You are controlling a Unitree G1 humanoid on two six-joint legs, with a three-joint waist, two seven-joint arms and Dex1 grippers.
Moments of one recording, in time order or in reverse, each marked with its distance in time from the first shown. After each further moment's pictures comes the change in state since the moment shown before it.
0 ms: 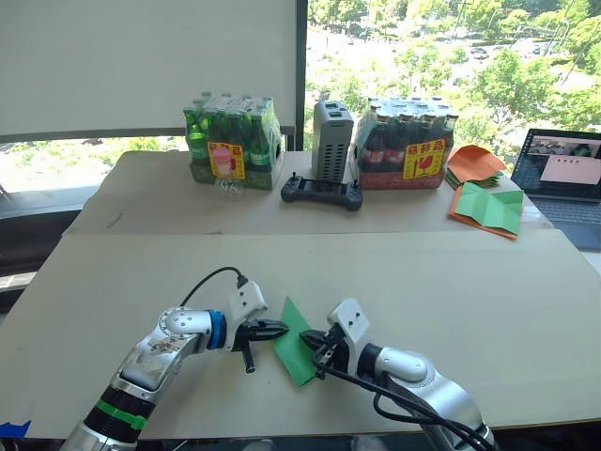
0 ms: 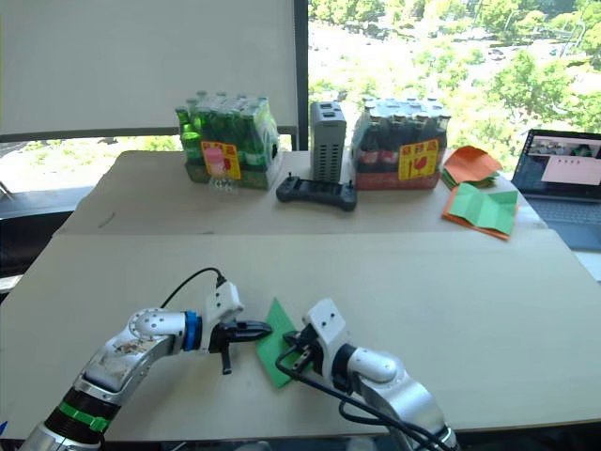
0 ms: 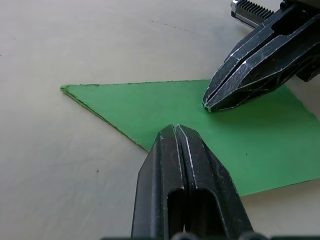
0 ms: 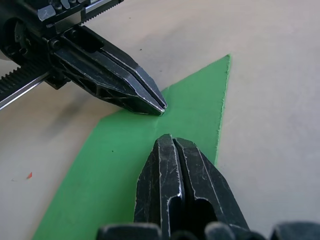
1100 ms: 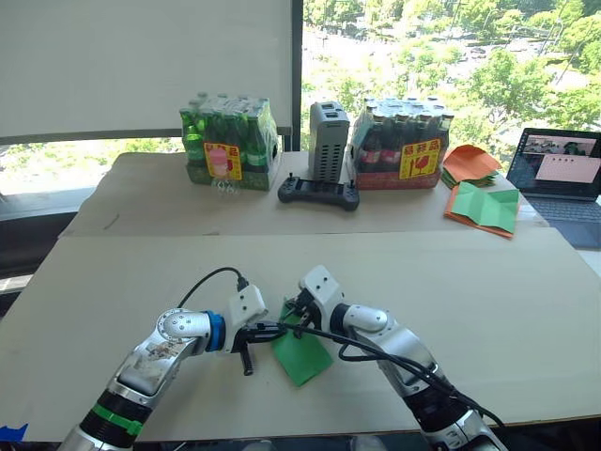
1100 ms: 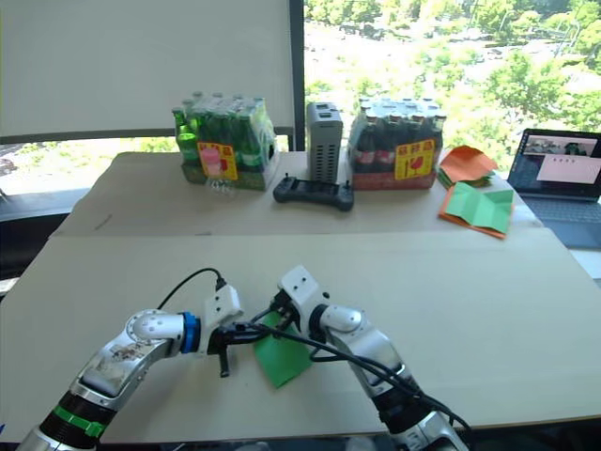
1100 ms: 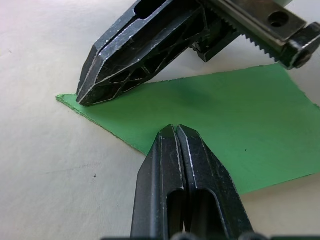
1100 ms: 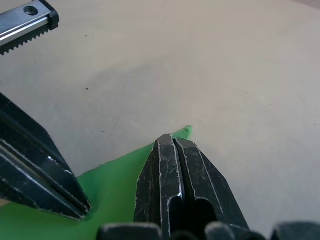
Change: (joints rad) left arm 0.023 0.022 -0.004 -0.032 0.026 -0.020 0.010; right arm -0.315 0.116 0.051 0.337 -0.157 -0.012 0.000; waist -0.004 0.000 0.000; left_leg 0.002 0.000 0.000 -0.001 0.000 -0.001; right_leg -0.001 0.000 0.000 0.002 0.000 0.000
